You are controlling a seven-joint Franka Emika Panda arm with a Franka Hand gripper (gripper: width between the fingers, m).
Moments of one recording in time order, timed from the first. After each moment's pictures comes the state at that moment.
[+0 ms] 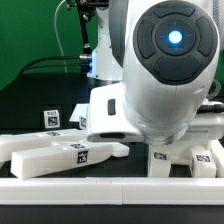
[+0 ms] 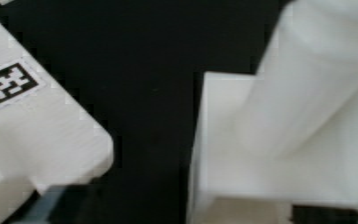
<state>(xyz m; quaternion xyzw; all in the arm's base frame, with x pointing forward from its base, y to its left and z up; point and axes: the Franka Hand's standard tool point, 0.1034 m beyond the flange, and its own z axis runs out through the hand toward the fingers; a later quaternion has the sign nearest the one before) 0.575 0.032 0.035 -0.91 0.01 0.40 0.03</state>
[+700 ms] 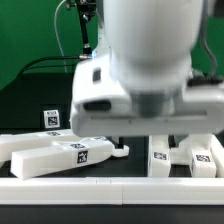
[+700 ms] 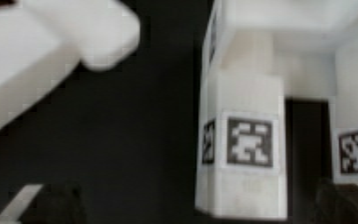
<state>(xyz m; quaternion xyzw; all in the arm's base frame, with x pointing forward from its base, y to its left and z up) 0.620 0.010 0.065 -0.97 0.03 0.22 0.03</state>
